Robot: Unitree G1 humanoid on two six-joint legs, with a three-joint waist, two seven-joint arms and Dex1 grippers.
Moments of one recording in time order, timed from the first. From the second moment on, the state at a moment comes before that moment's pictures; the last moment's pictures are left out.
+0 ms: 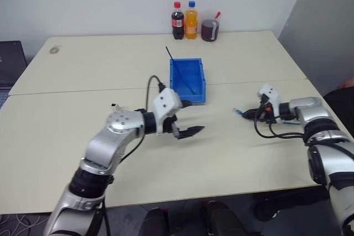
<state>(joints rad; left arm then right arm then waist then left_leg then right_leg) -0.39 0.61 -0.09 -0.35 -0.34 0.56 -0.90 -1.03 -0.52 0.10 1.11 -0.04 0.30 1.45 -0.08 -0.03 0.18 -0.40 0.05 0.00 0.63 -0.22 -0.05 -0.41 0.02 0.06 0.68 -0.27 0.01</state>
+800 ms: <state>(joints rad) 0.84 0.46 0.15 -0.82 -0.11 0.03 -0.72 -1.06 -0.24 0.69 0.92 0.28 0.64 1.55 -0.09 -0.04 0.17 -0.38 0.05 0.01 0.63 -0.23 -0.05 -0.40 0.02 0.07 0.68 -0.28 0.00</state>
